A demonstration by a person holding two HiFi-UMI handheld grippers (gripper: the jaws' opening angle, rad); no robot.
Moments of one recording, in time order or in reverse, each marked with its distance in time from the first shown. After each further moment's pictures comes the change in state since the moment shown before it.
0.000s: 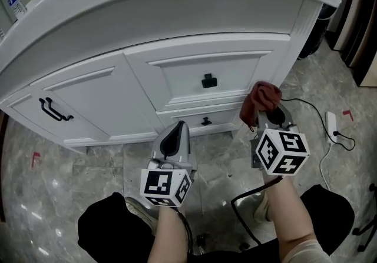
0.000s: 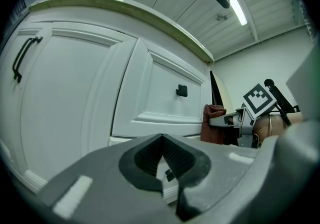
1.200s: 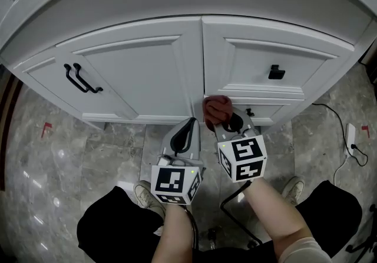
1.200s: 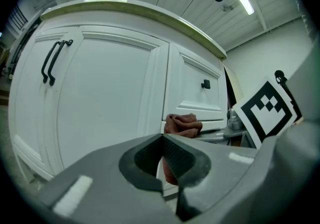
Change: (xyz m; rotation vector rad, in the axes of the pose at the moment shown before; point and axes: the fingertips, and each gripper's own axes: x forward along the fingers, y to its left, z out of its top) left arm -0.053 0.082 -0.025 0.028 0.062 0.139; right arm 0.051 0.231 -0.110 -0.154 0.154 0.429
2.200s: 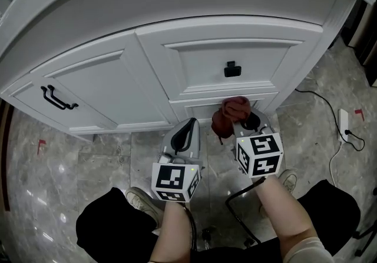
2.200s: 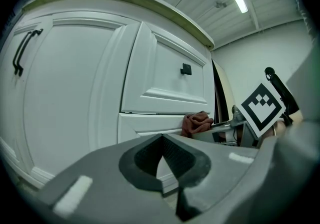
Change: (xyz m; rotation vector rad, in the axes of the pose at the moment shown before) left arm 0.042 -0.069 -0.017 0.034 0.057 -0.119; right arm -0.066 -0.117 -0.024 0.057 0.050 -0.182
